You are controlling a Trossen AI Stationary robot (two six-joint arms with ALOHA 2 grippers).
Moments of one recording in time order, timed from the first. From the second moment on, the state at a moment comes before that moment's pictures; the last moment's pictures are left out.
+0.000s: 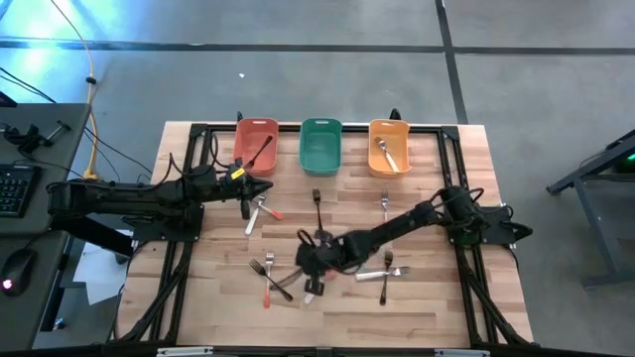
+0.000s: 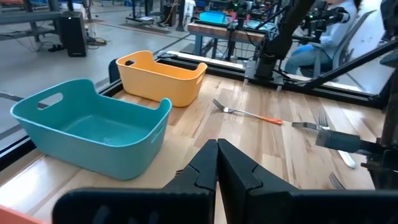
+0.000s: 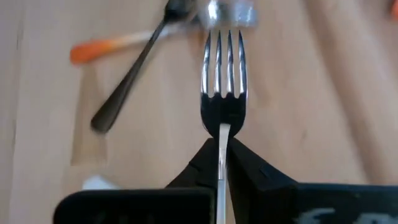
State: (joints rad) left arm 0.22 0.76 0.19 0.41 -0.02 -0.11; right arm 0.30 2.12 1.55 -0.36 0.15 0.43
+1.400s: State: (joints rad) left arm 0.22 0.76 0.19 0.42 -0.04 -0.13; right arm -0.52 2.13 1.88 -0.85 -0.10 0.10
